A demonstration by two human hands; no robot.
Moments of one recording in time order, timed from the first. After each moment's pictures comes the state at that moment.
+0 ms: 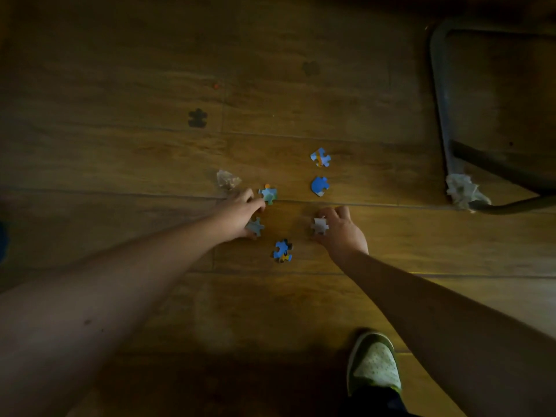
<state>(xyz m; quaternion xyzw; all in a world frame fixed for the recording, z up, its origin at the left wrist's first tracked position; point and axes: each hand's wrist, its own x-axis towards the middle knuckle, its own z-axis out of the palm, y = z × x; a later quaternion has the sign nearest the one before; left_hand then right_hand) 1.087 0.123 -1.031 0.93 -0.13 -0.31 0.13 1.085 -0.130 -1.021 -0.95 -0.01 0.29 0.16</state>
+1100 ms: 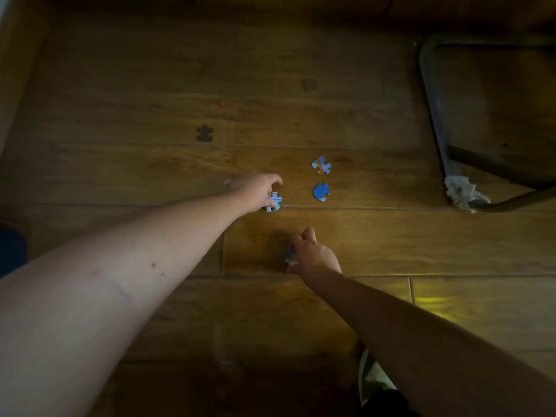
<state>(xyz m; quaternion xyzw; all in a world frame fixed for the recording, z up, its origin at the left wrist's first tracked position) 1.143 0.104 -1.010 0.94 -0.06 -0.26 0.19 1.041 -0.072 -1.012 -0.93 -0.13 0.34 0.06</state>
